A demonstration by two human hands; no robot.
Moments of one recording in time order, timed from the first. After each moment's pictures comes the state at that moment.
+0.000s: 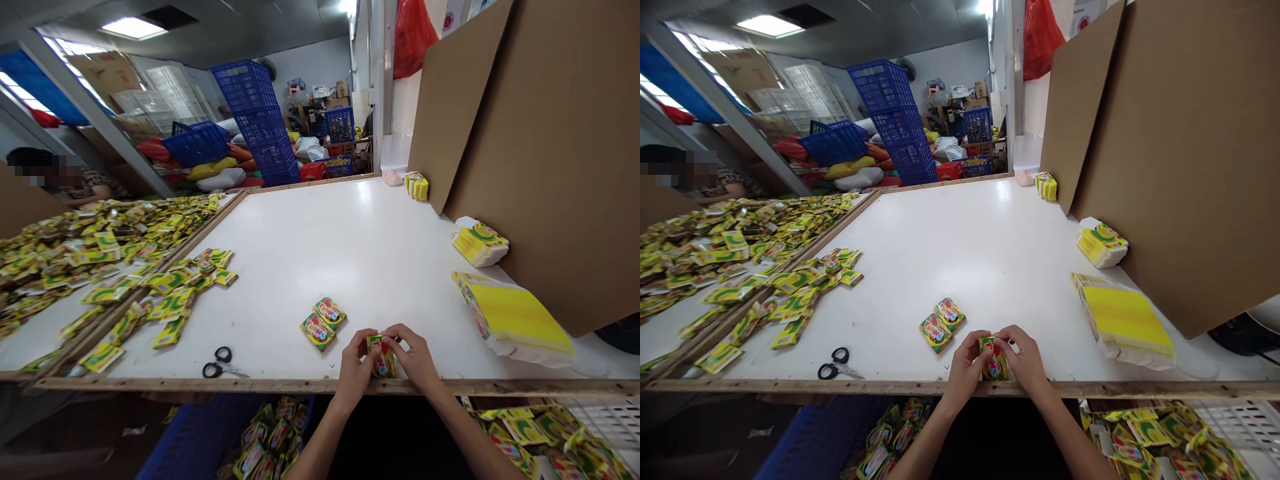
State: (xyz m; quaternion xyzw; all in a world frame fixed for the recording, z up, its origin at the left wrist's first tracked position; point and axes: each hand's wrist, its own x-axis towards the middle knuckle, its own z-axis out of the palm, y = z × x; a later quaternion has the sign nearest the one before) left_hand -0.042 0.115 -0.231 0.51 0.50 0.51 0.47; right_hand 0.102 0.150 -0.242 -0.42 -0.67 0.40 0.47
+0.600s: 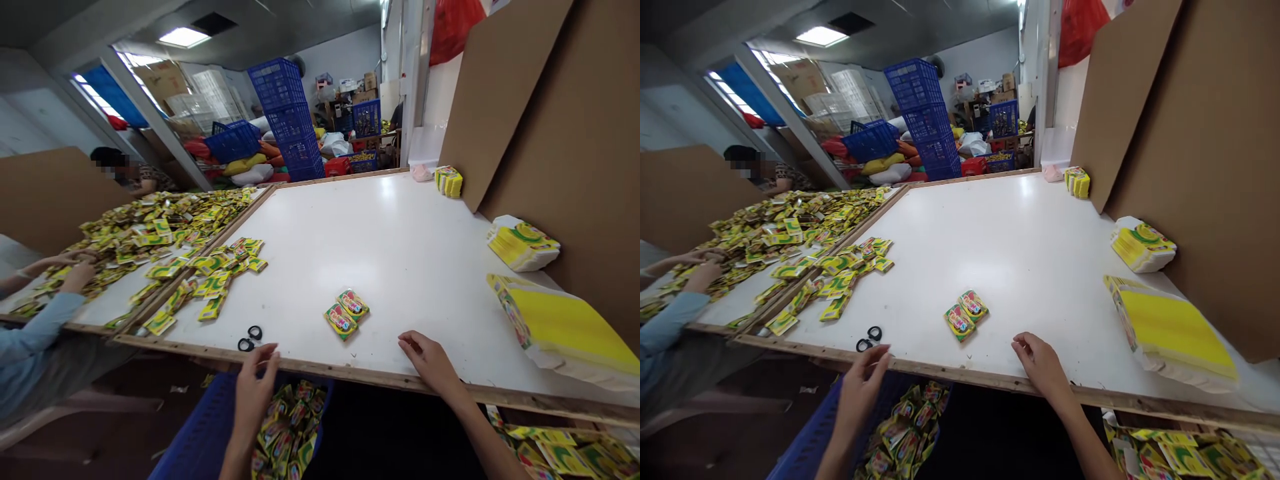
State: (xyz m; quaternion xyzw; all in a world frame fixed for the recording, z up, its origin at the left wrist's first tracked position) left_hand -0.230 0.013 -0.177 0.42 0.79 0.44 0.11; right_hand 0.097 0.140 -0.255 -0.48 -0.70 0.42 0.31
